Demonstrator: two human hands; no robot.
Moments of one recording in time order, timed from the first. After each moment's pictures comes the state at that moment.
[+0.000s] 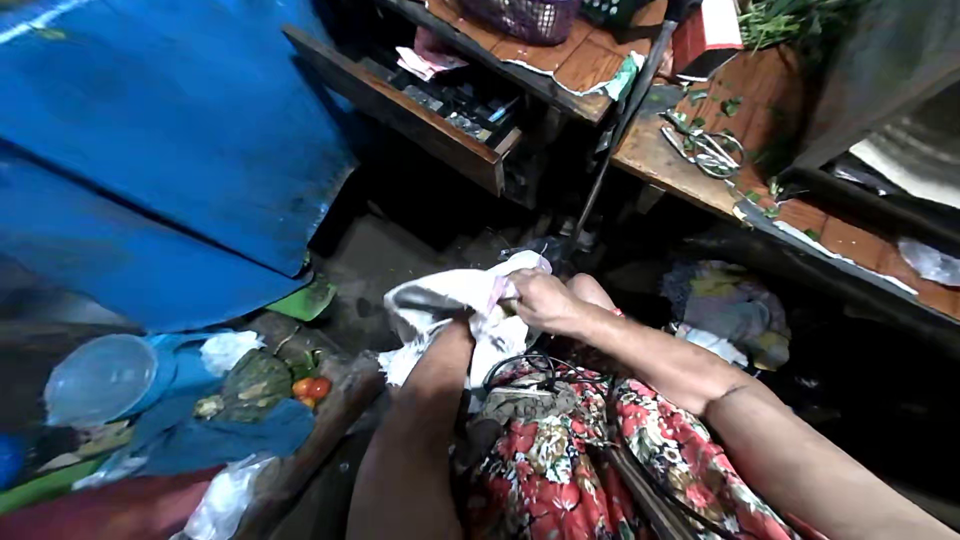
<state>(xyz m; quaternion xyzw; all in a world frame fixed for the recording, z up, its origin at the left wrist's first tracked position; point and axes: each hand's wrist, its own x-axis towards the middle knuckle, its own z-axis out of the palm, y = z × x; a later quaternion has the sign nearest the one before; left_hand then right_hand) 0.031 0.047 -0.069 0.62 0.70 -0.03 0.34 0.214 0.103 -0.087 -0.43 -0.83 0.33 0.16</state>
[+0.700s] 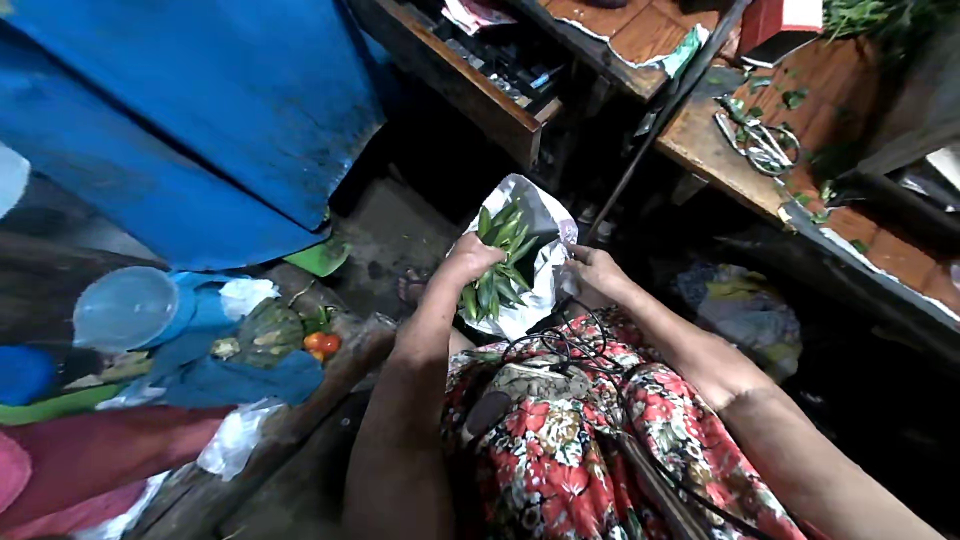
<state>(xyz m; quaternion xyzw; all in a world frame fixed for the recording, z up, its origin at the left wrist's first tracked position) 0.015 0.155 -0.117 0.51 0.72 0.08 0.47 0.283 0.133 -0.180 -0.63 -0.63 0.44 0.11</state>
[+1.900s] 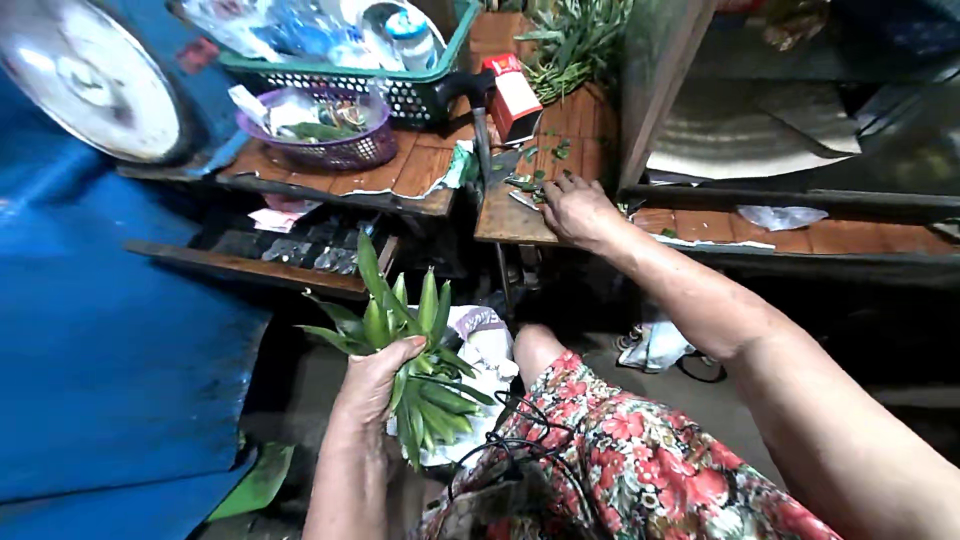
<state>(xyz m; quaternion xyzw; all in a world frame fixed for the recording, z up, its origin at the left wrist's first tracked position) 0.116 0.145 0.000 0.52 0.49 0.42 0.56 0.468 0.194 -0.034 -0.71 -0.69 0.00 0.13</state>
